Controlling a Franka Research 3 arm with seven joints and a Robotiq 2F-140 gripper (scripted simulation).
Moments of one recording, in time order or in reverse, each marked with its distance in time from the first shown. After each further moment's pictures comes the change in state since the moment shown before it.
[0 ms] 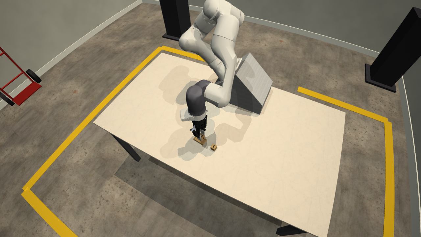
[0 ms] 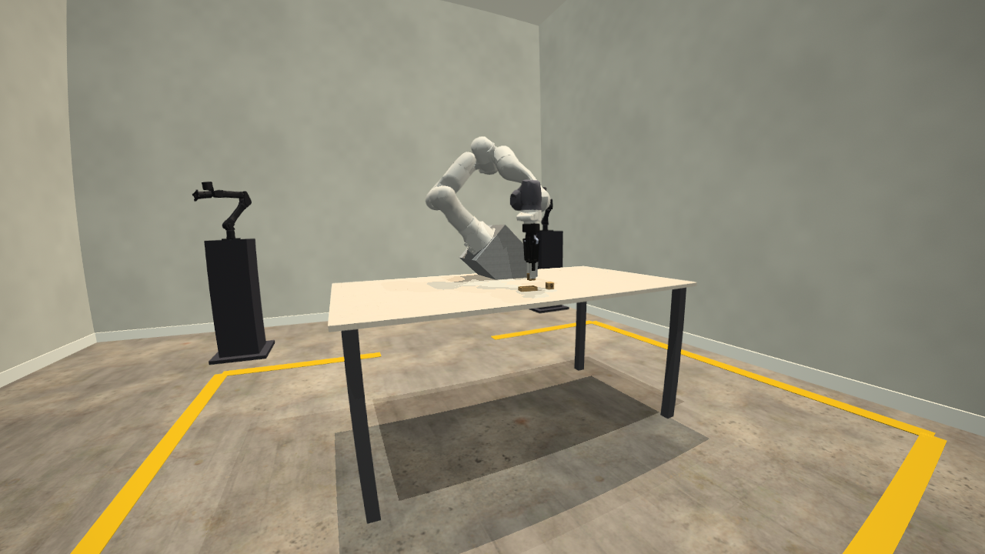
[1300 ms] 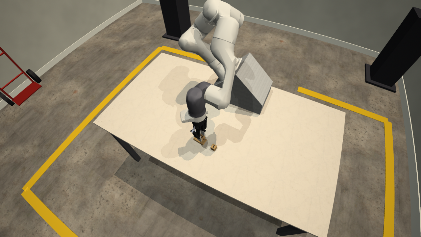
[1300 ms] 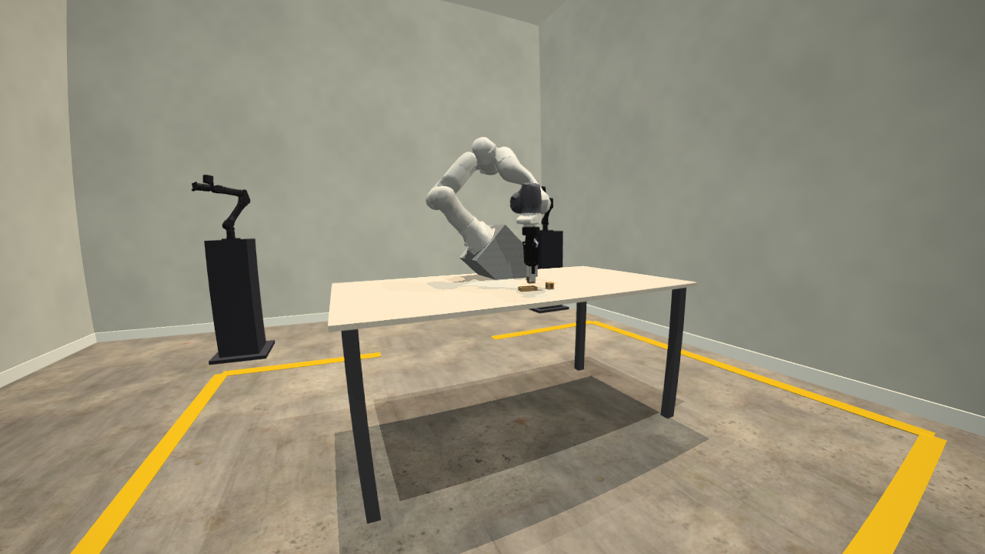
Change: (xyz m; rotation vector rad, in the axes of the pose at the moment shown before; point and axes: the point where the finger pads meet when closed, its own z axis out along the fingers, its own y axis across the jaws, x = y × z) arm 0.001 0.001 0.013 -0.004 0.001 0.002
